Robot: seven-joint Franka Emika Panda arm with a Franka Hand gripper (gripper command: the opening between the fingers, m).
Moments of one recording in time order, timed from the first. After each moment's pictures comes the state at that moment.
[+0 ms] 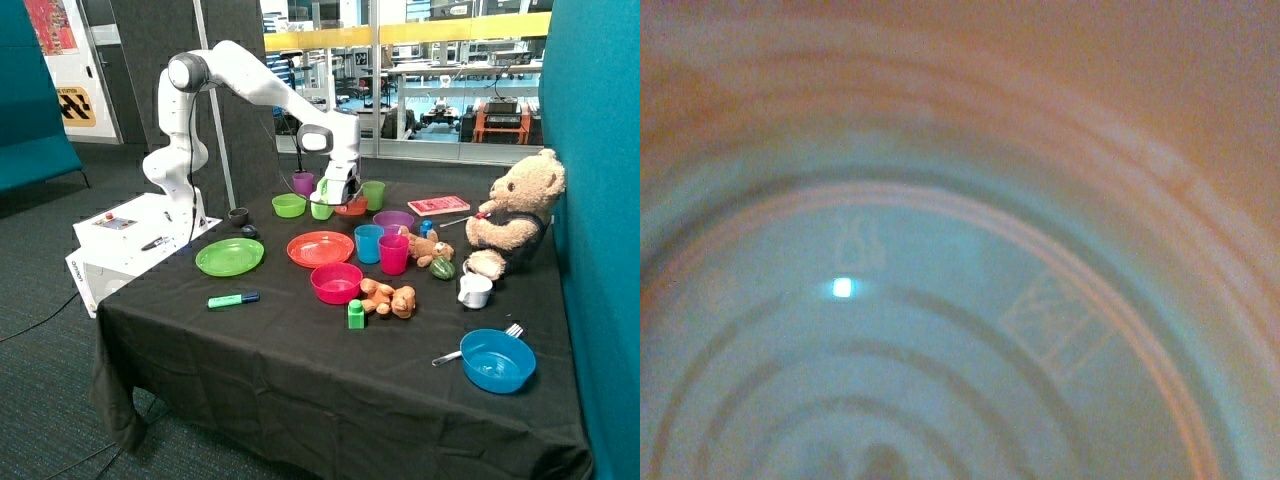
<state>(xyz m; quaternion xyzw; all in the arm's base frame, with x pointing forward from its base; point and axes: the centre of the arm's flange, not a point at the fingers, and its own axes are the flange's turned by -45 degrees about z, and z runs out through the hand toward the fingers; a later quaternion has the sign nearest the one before) 0.595 0.066 0.331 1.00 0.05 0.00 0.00</state>
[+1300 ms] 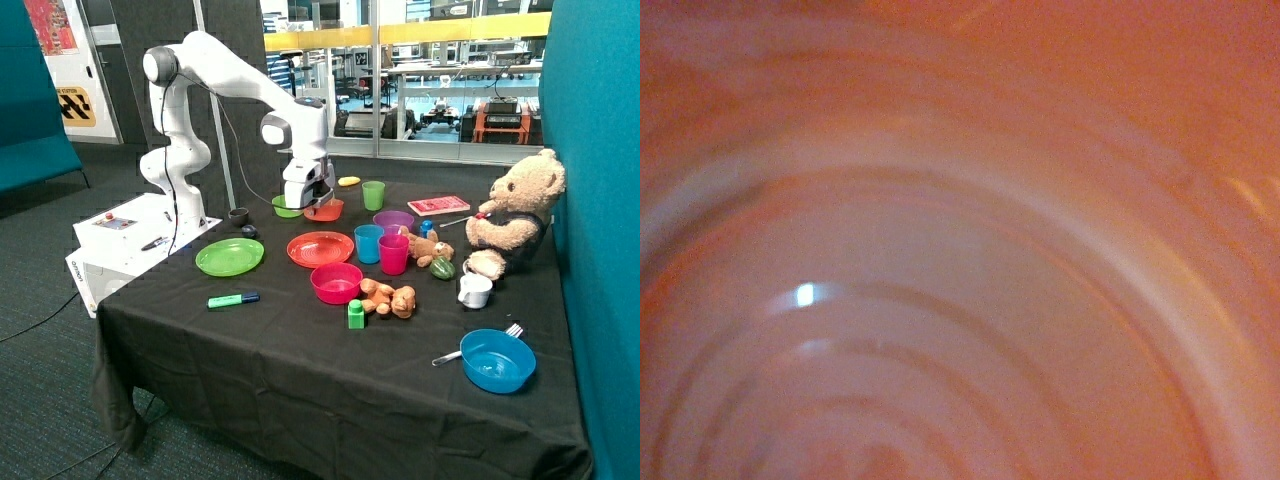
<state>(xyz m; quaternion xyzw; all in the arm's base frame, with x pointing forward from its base) 0.569 -0.100 0.375 1.00 -0.01 0.00 0.00</state>
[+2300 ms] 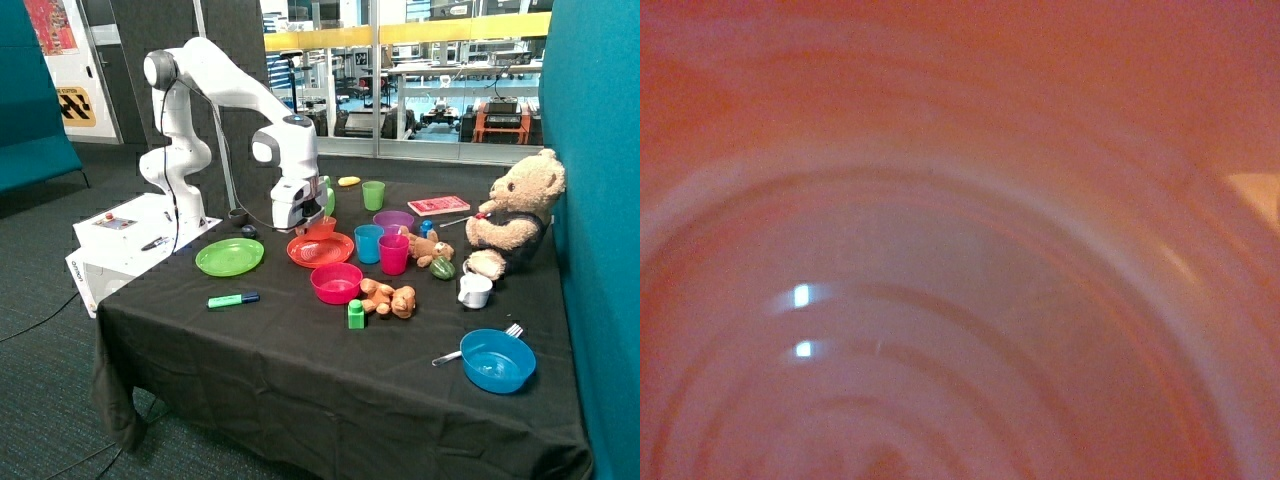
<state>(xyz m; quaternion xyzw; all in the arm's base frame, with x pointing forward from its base) 0.569 -0.150 0.342 1.00 -0.03 0.00 0.00</state>
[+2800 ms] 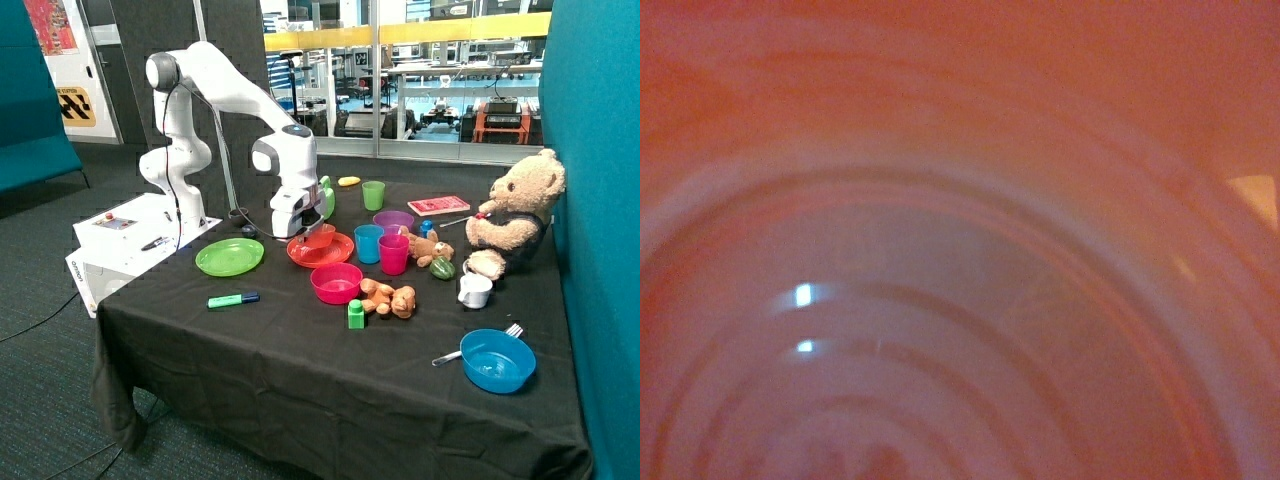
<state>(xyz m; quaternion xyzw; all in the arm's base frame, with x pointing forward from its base) 0.569 -0.157 0.322 1.00 -0.03 0.00 0.00</state>
